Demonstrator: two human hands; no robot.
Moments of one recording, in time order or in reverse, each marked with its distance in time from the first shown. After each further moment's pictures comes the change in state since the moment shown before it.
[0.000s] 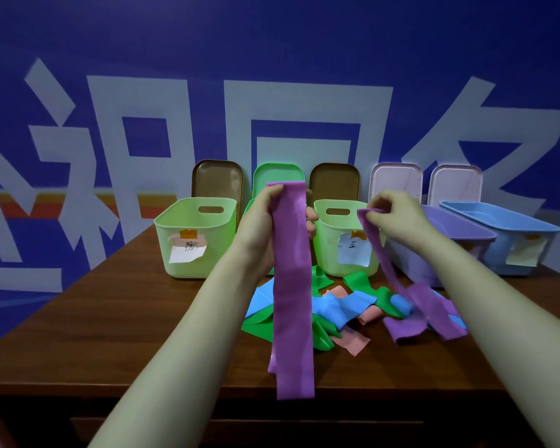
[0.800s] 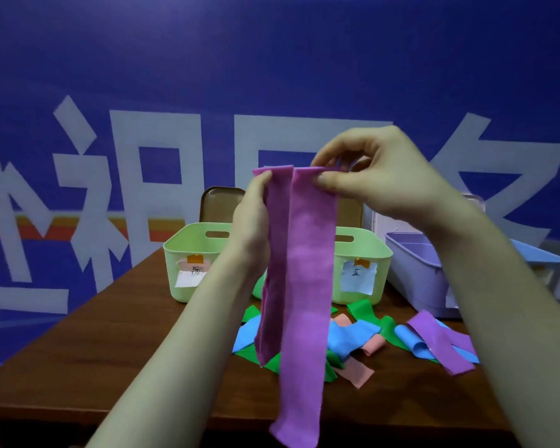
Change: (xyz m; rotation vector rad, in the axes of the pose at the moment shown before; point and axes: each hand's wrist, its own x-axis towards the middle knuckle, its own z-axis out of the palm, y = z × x) left_hand -0.002 0.042 0.024 0.138 0.235 0.298; right_hand -0.052 -0.154 -0.086 0.314 -0.060 -0.553
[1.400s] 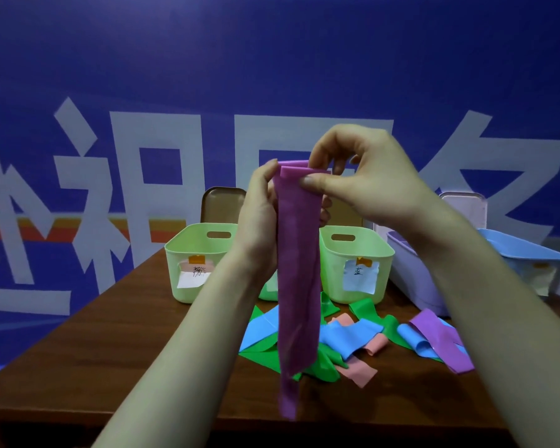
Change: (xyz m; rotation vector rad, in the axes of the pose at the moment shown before) left_hand -0.029 0.018 0.013 -0.067 -0.266 -0.023; right_hand -0.001 -0.006 0.015 -0.048 0.094 -0.028
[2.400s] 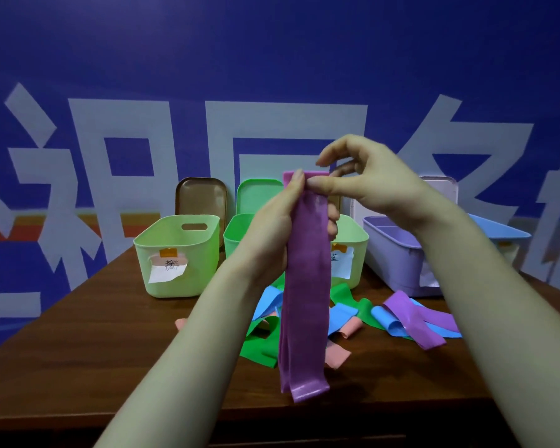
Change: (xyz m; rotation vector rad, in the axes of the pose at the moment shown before) left_hand 0.005 -0.043 0.025 0.020 -0.113 -0.140; right_hand -0.016 0.059 -0.023 0.220 -0.082 0.303
